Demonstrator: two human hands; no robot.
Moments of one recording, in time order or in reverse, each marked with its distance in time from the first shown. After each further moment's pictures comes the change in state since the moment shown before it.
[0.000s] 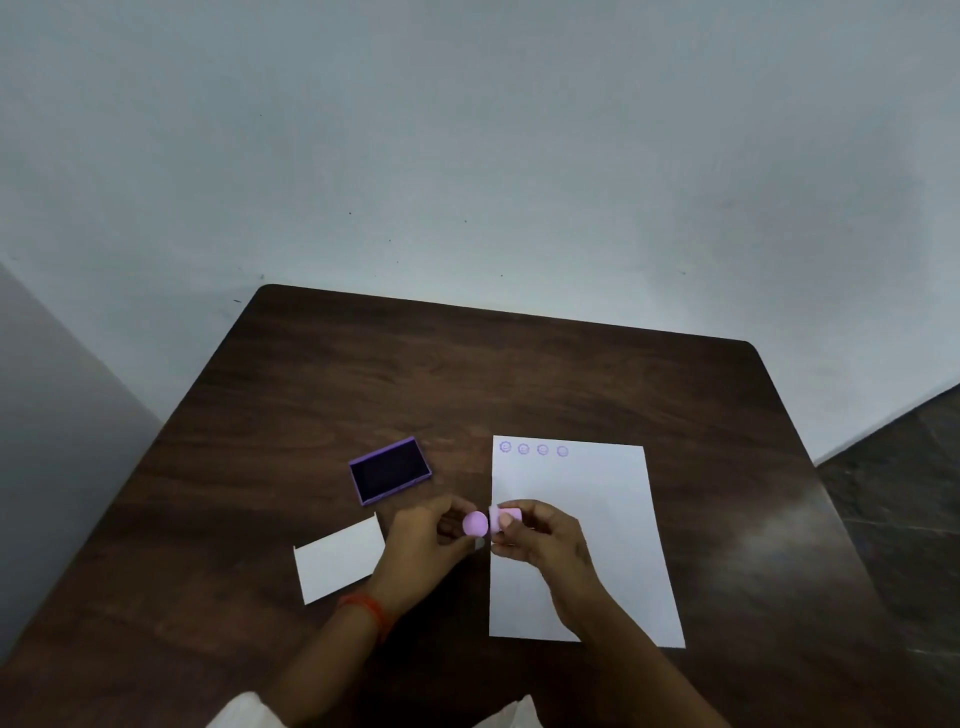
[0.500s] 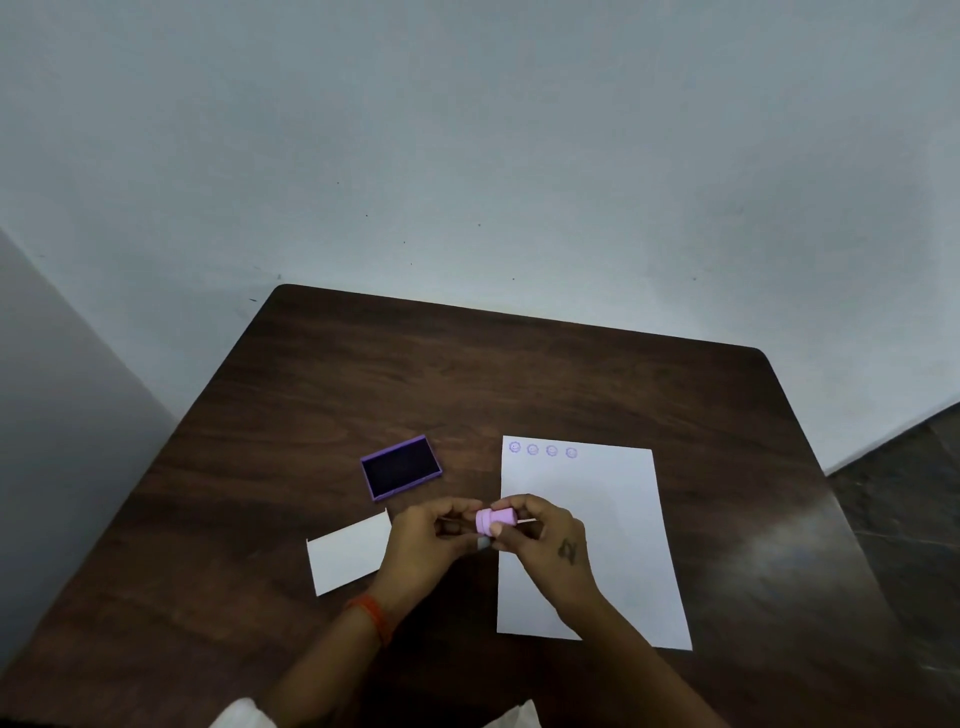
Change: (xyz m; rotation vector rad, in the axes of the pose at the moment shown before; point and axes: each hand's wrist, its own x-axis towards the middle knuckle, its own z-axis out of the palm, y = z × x) left_hand -0.012 0.008 -0.004 -0.292 0.037 -0.107; right_hand -0.004 -0.003 0.013 -0.366 0.057 -0.276
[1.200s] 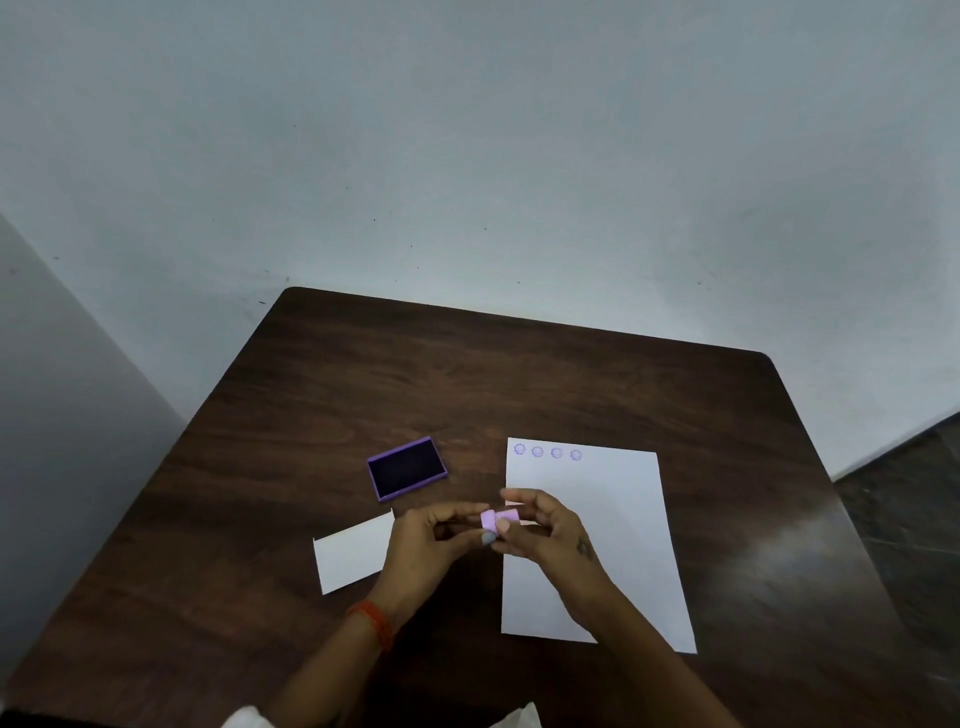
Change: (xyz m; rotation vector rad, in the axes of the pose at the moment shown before) left_hand -0.006 -0.002 -0.002 -0.124 0.014 0.027; right_hand 0.002 0.002 -0.008 0.217 -0.168 0.165
